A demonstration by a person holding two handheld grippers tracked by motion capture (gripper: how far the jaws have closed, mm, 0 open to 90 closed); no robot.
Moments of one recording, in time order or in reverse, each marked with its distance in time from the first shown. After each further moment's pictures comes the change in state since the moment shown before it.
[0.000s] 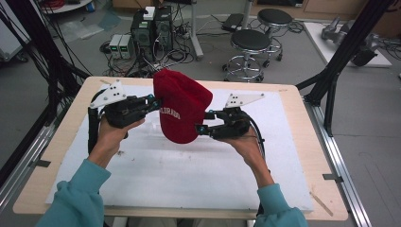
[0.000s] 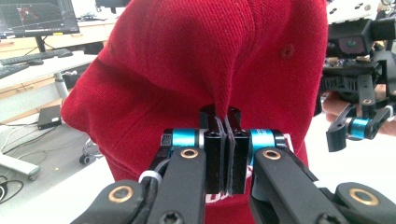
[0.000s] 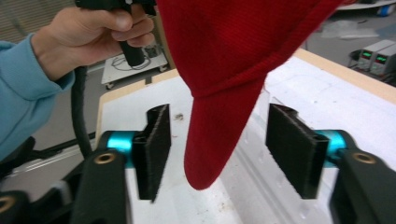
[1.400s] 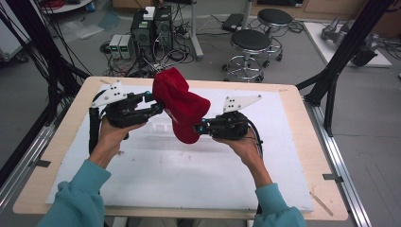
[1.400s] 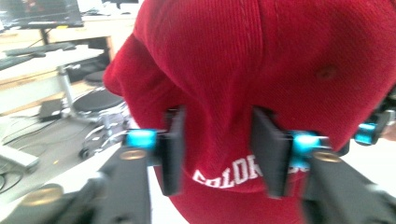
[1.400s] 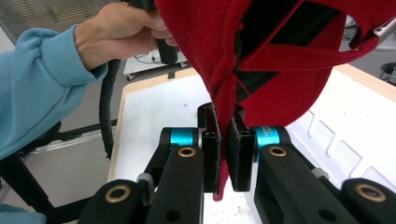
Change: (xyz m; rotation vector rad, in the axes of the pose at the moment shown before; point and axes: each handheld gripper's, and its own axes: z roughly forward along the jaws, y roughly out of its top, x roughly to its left) left arm 0.005 -0.007 0.000 0.014 0.037 -0.042; right arm 0.007 0.000 0.002 0.012 0.094 -0.073
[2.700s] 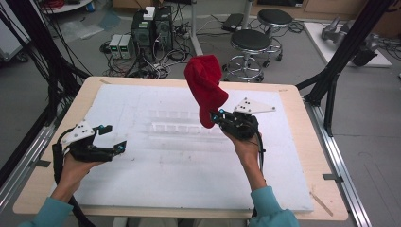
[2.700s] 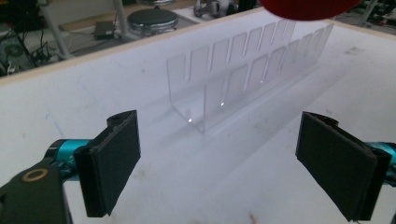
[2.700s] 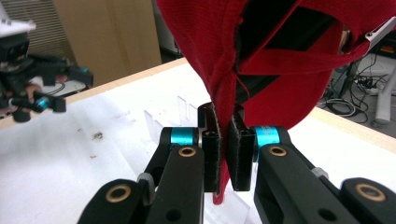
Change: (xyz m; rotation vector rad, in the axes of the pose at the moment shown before) left arm 0.024 -0.122 -0.107 0.236 0.212 -0.080; right arm -0.004 -0.023 -0.015 -0.108 -0.459 0.053
